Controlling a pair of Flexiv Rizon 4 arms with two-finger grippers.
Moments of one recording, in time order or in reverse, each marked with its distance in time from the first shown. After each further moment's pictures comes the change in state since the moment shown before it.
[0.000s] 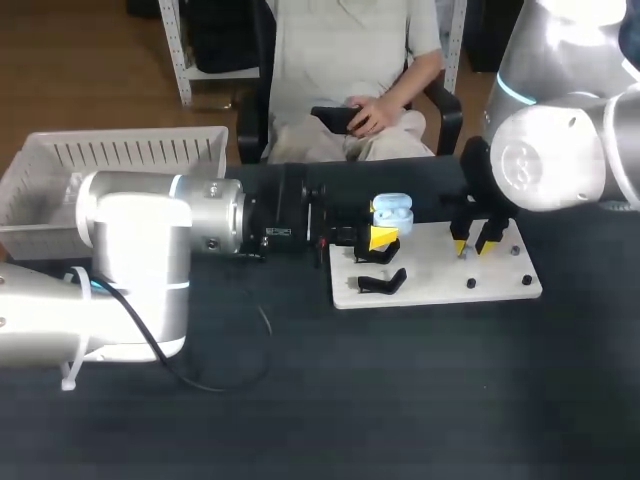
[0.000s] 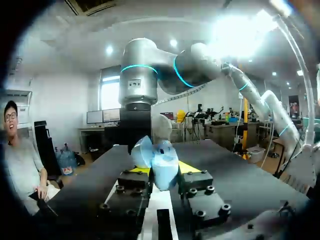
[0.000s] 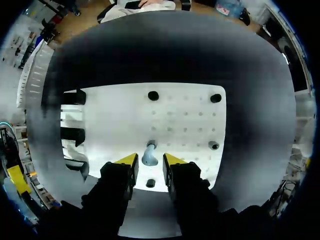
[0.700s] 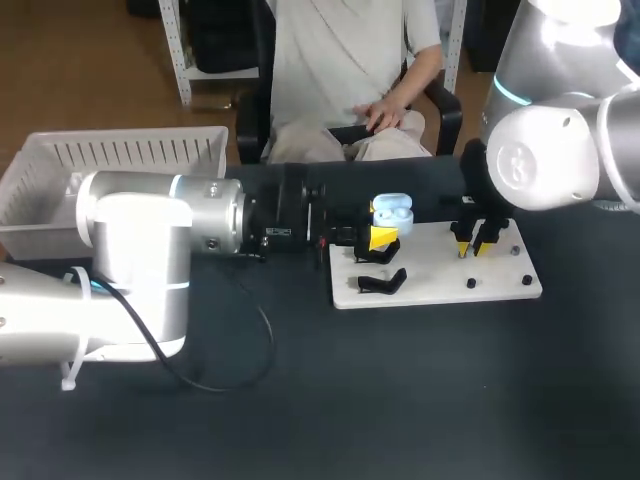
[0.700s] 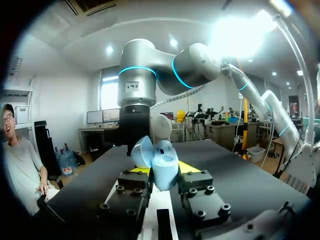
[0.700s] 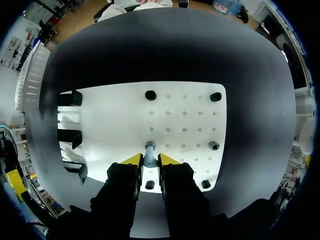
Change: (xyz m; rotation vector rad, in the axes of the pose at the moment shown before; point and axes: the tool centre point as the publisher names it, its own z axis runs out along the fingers) left arm 0.000 0.000 0.000 0.000 0.000 0.000; right arm -0.001 -0.002 0.003 0.010 0.011 0.016
